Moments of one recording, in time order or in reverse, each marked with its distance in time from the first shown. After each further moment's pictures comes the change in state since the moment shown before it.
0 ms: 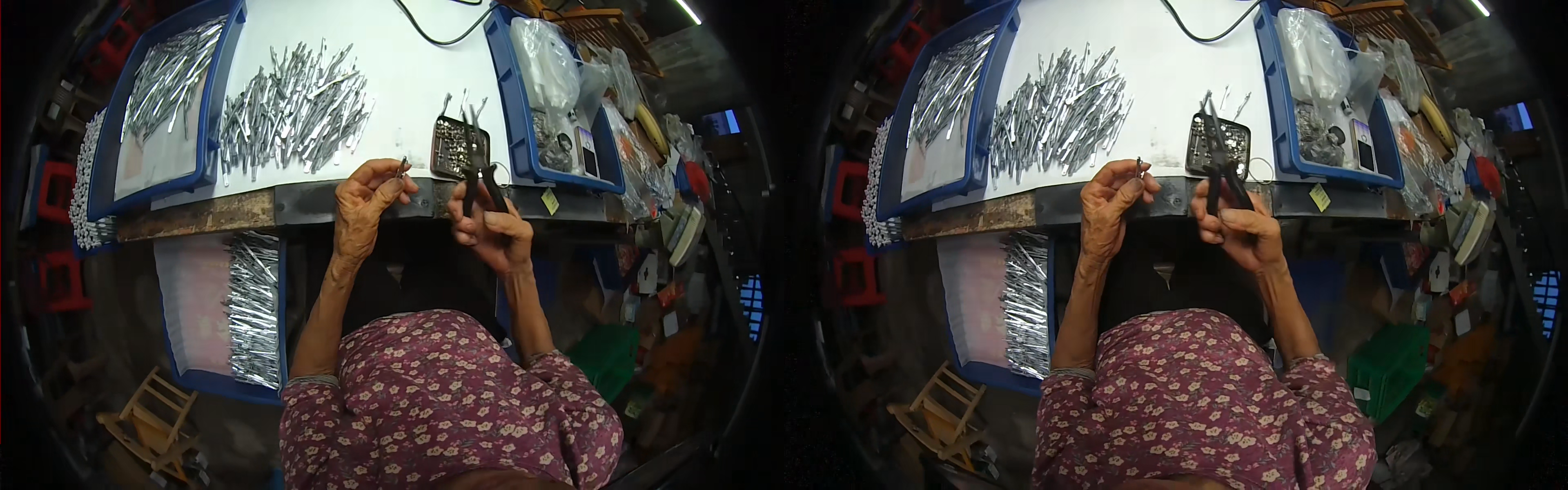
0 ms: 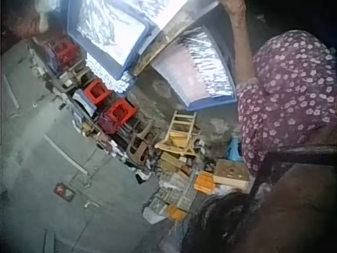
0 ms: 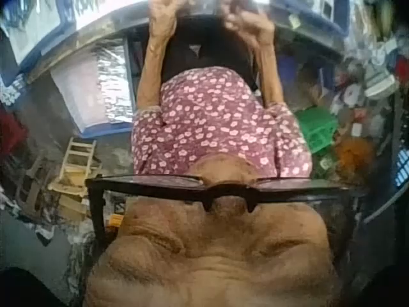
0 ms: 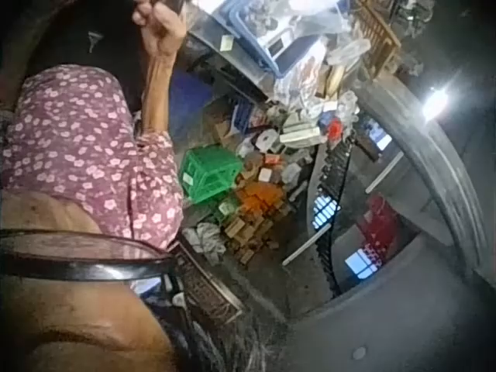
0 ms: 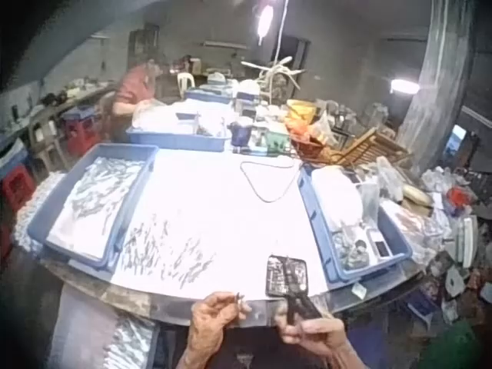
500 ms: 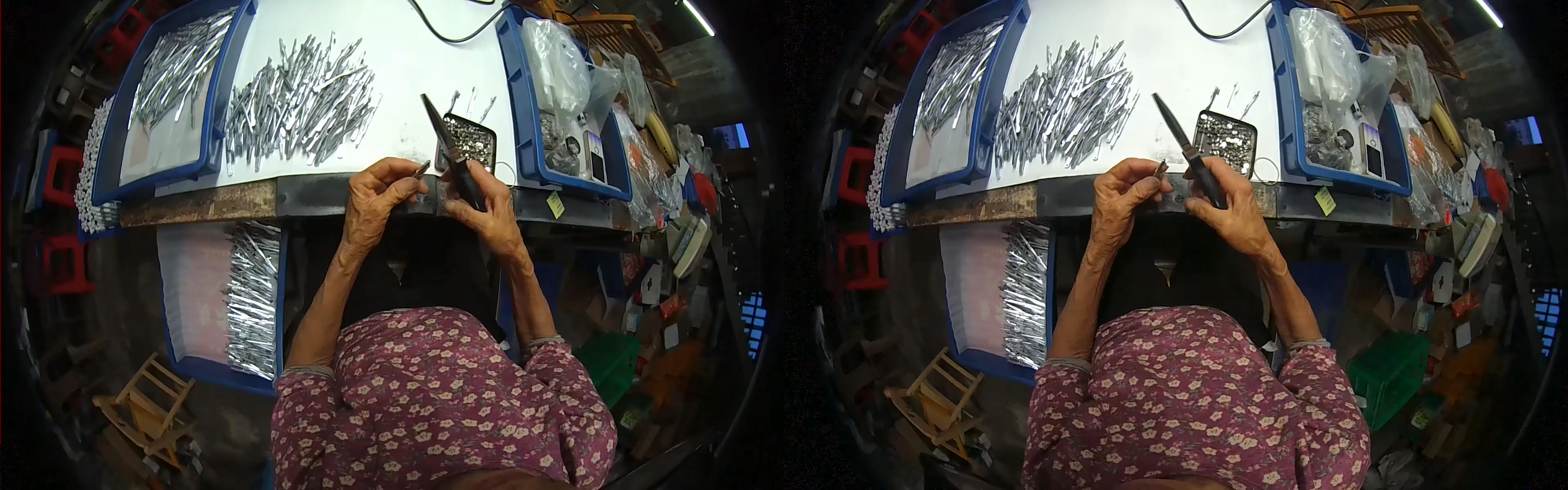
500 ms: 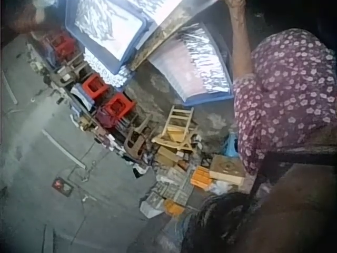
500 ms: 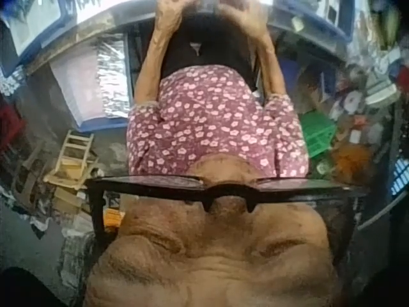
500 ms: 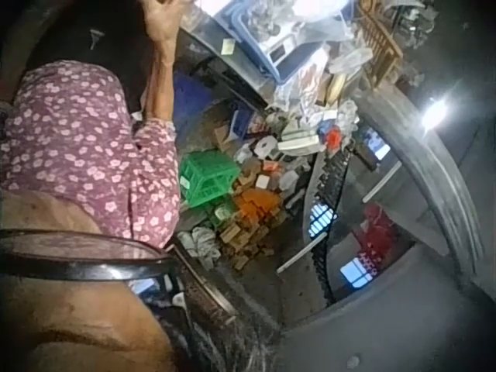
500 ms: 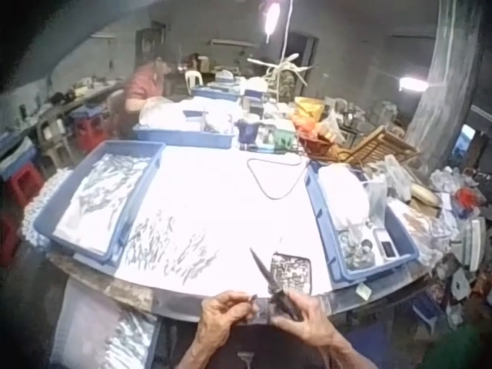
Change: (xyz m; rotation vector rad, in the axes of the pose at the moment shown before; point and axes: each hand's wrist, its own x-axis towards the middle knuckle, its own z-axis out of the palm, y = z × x) left_hand 0.003 -0.013 0.000 0.090 -0.038 -0.043; right_hand 0.022 -0.005 0.010 -0.870 0.079 -0.125
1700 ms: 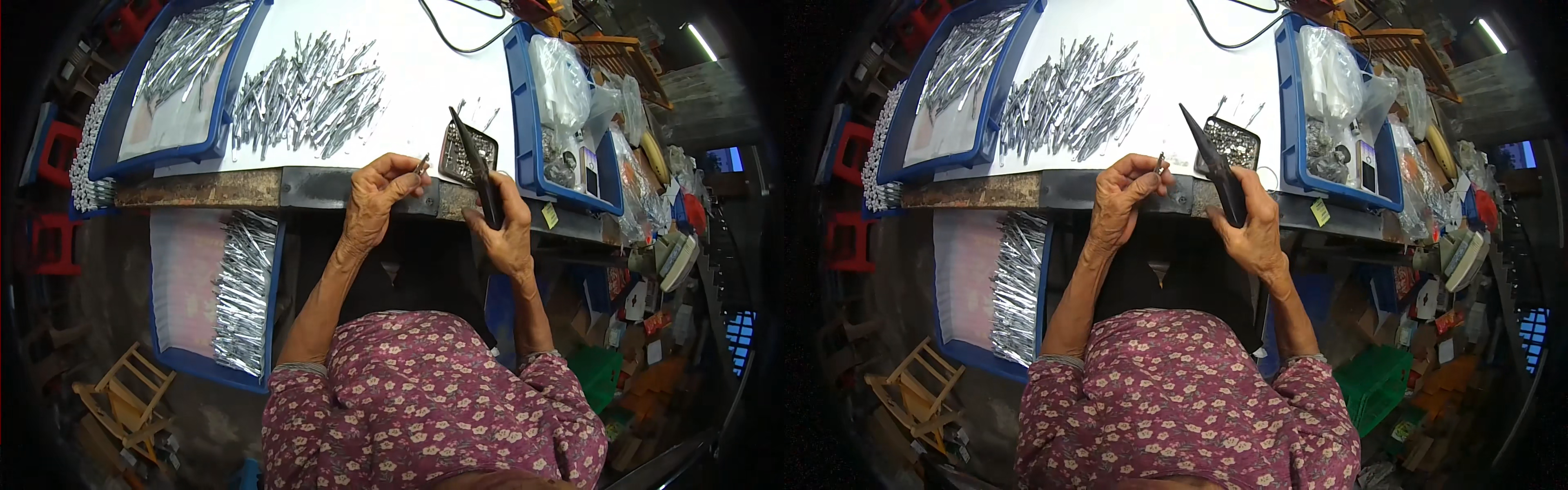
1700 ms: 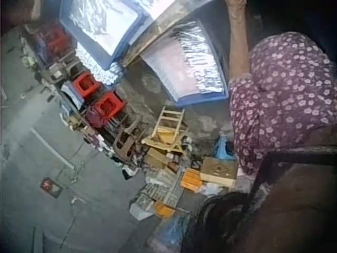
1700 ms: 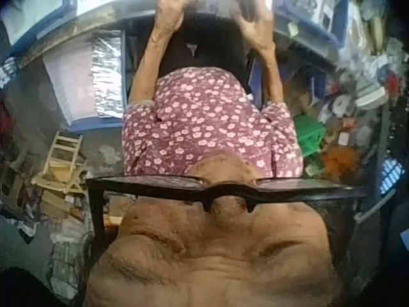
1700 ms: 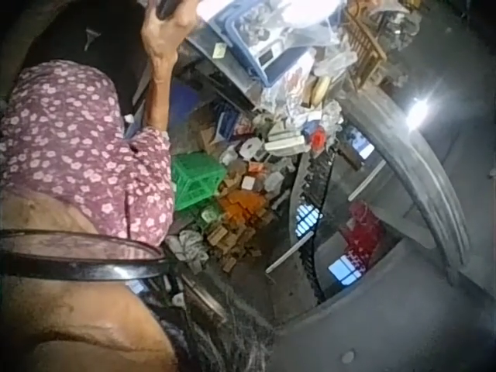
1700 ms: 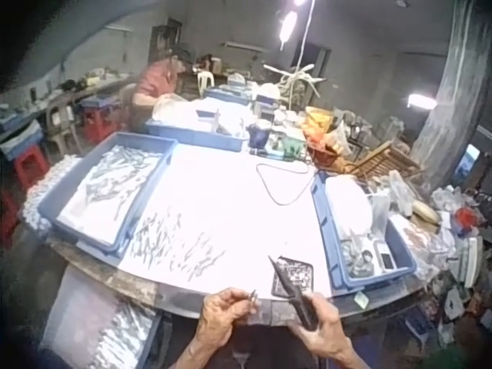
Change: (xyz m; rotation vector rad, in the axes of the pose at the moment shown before) left_hand -0.003 0.005 0.000 -0.178 0.019 0.035; right_hand -0.019 -0.009 -0.002 -0.603 0.239 -0.246
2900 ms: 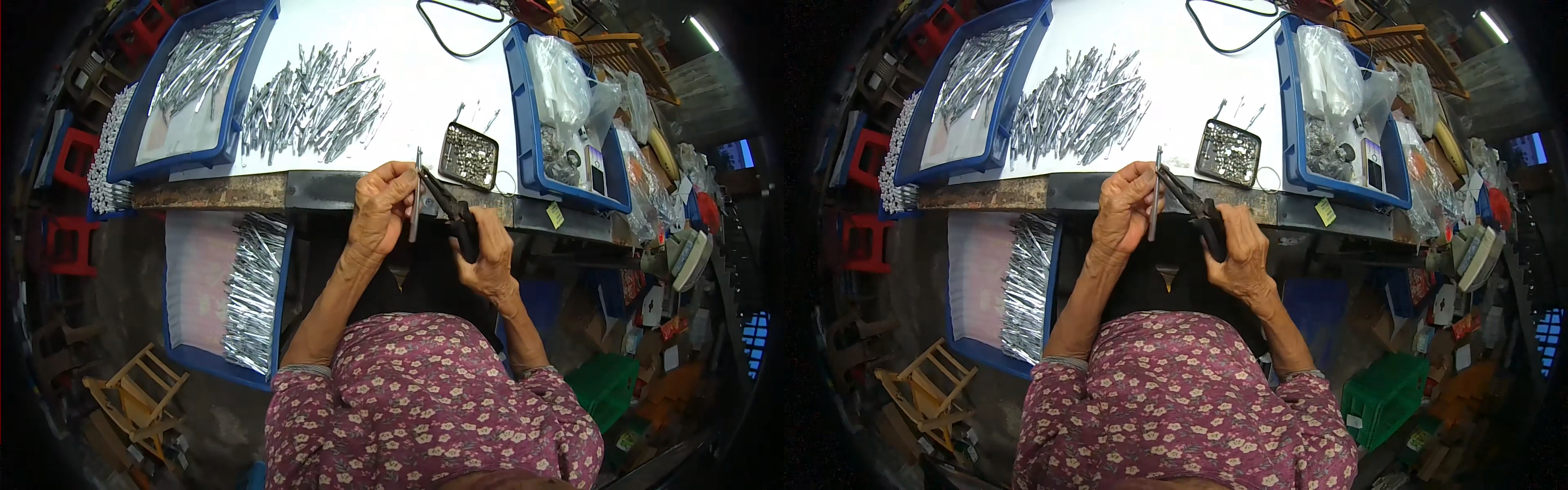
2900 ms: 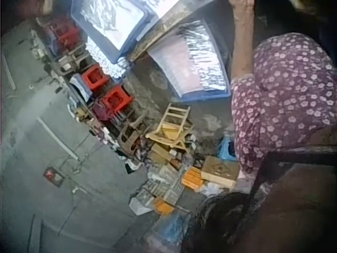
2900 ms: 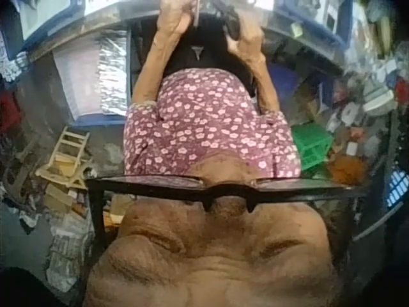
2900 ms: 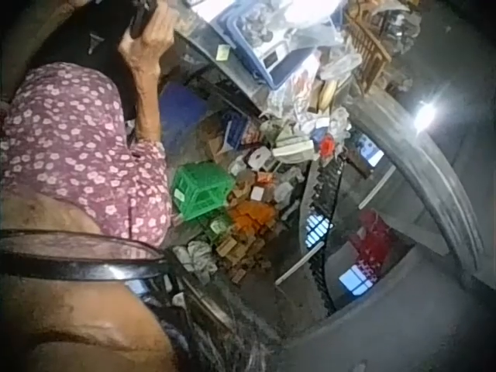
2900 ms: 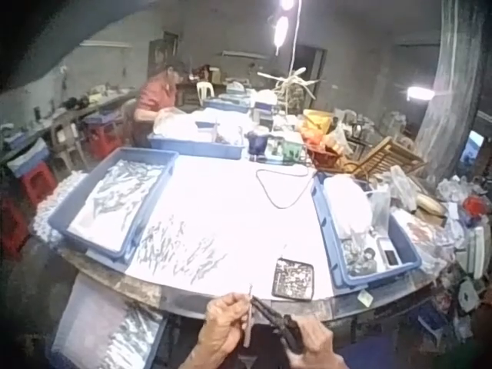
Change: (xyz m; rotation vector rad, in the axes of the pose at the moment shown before) left_hand -0.010 0.003 0.020 -0.237 0.126 -0.114; right_hand -0.038 0.024 0.020 -0.263 0.089 -0.322
